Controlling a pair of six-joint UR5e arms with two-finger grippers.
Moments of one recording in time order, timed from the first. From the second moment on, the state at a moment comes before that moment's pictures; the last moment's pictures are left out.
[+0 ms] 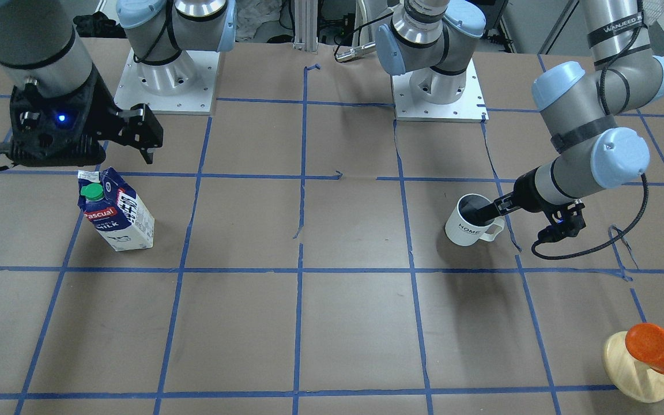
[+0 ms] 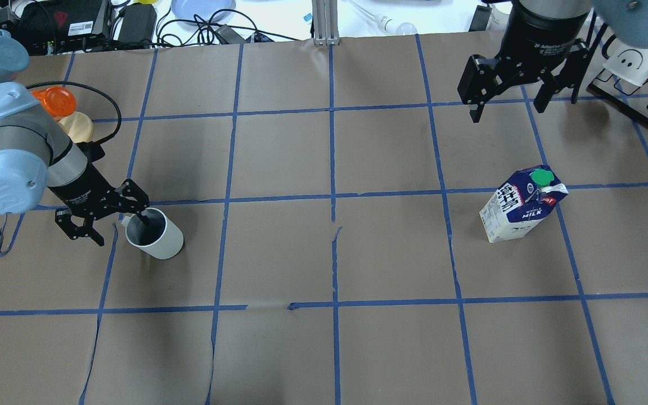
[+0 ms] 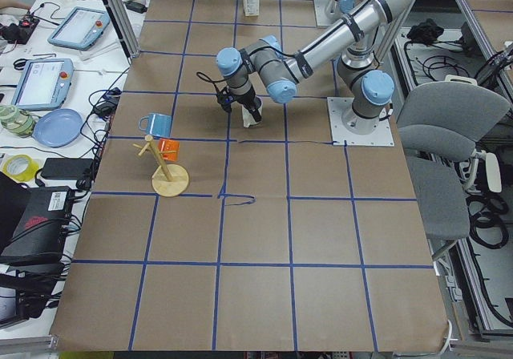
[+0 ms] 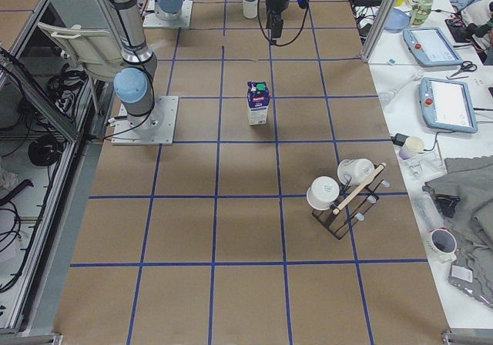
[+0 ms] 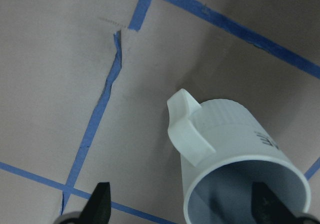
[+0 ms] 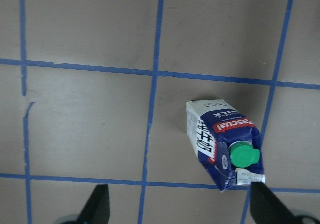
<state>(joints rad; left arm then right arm) -1.19 -1.78 -1.95 -1.29 1.56 -0.07 1.55 -1.45 1.44 -1.47 -1.66 -0.13</state>
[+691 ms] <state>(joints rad) -1.19 -1.80 -1.95 -1.29 1.55 -0.16 1.40 -1.43 1.72 -1.69 -1.64 -0.33</state>
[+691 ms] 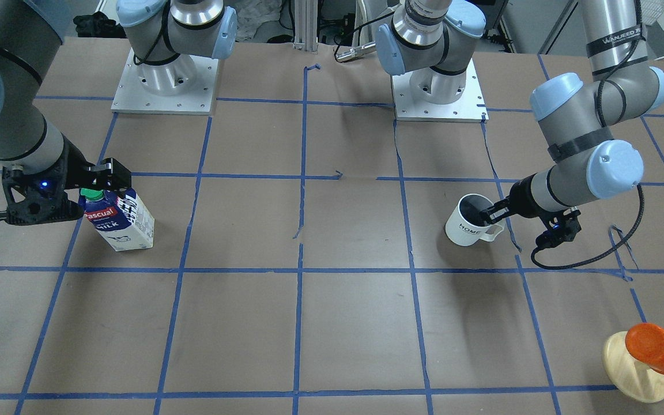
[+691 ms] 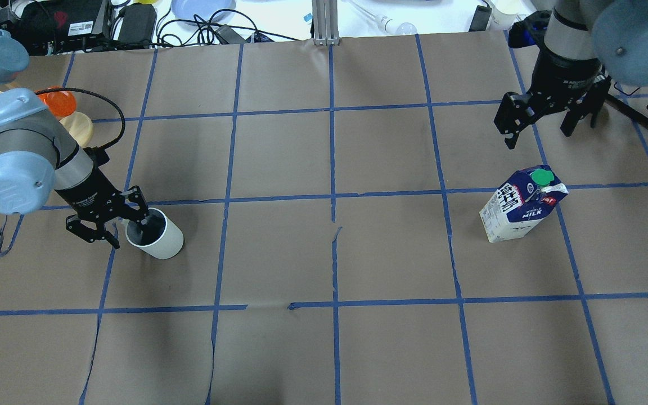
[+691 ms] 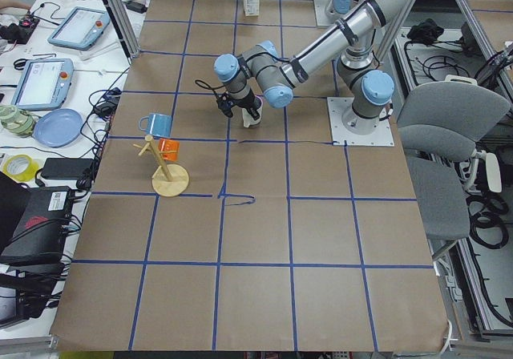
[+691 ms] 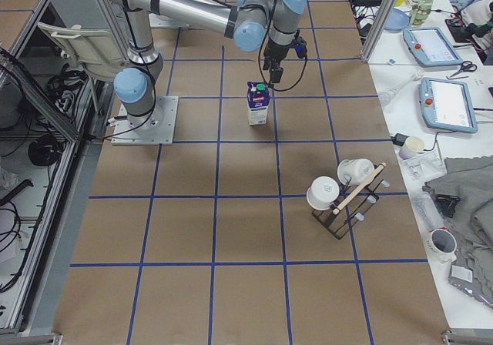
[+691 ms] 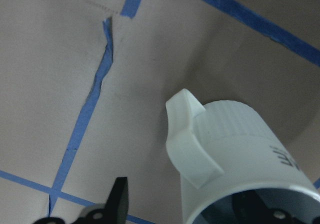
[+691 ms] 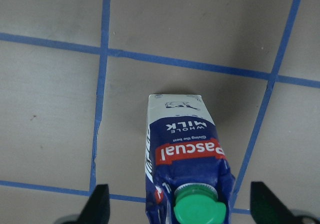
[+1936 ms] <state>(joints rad) -1.47 -1.88 -1.55 -1.36 1.43 -0.50 1.38 -1.46 1.80 -1.72 -1.68 -0.34</state>
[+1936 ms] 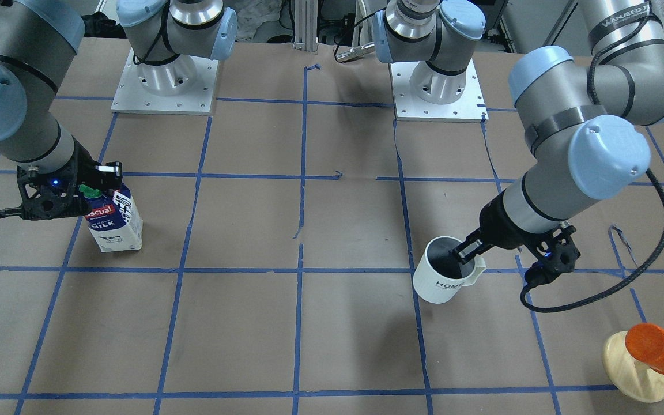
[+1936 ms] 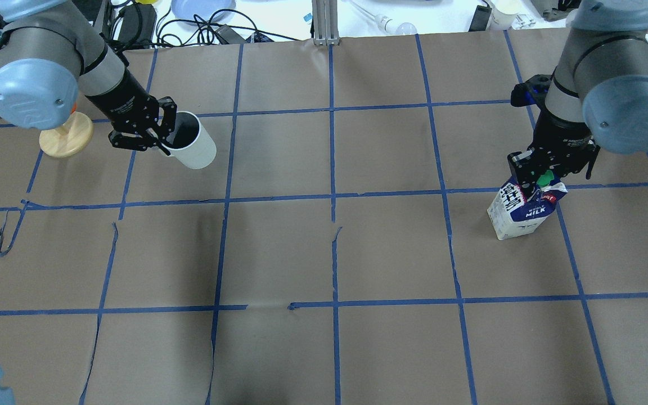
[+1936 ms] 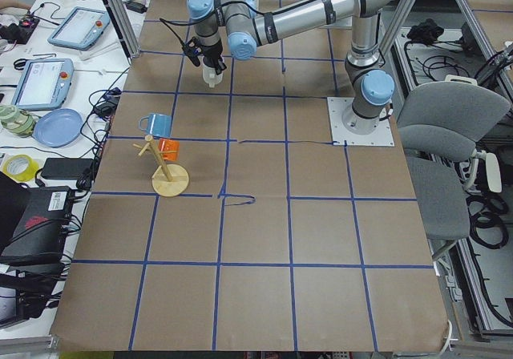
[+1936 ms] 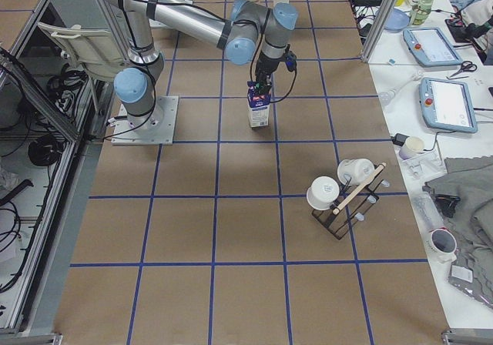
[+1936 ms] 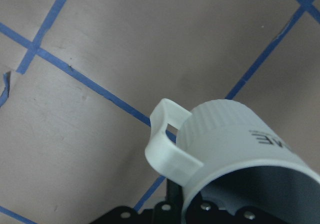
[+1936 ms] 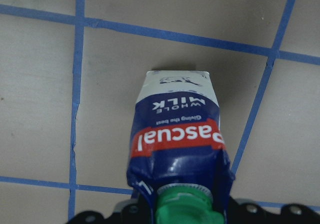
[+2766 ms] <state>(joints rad) -1.75 -2.08 -1.35 -1.37 1.43 -0.80 1.41 -1.43 1.59 -1.66 -1.59 -0.27</state>
